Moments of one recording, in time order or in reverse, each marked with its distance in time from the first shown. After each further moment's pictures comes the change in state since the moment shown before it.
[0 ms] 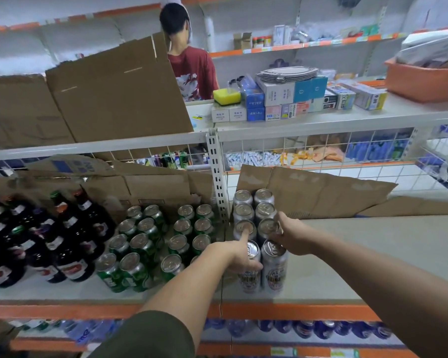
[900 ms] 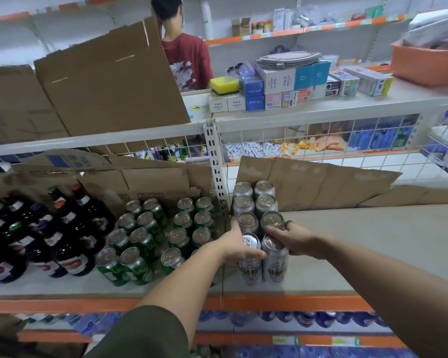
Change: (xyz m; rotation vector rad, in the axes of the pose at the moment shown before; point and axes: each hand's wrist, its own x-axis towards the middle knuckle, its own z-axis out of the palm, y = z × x) left_hand 0.012 -0.011 0.010 -0.569 0.107 0.038; right_hand -0.001 0.015 0.026 0.624 -0.125 0.161
